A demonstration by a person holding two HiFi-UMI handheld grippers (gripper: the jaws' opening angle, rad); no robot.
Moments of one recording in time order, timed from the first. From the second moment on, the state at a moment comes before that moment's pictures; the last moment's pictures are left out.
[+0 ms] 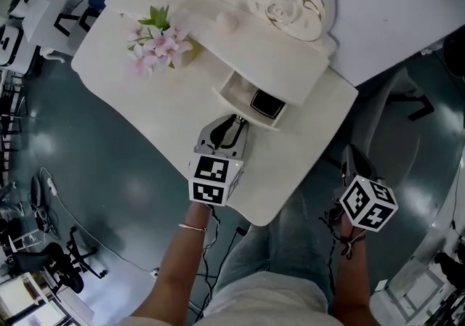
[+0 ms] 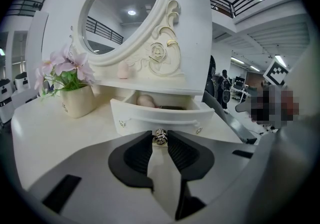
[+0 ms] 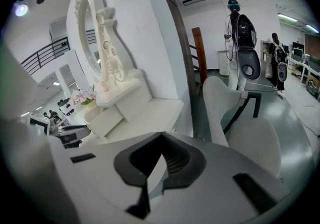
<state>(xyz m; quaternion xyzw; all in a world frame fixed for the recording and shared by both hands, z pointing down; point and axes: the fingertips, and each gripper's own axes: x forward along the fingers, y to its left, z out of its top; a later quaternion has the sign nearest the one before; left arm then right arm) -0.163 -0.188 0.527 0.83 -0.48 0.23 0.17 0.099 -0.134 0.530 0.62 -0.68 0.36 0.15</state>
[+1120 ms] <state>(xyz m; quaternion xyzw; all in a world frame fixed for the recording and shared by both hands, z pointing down) -0.163 -0.187 0.529 0.82 -0.49 0.22 0.19 0.101 -0.137 0.529 0.61 -0.68 0.36 0.16</state>
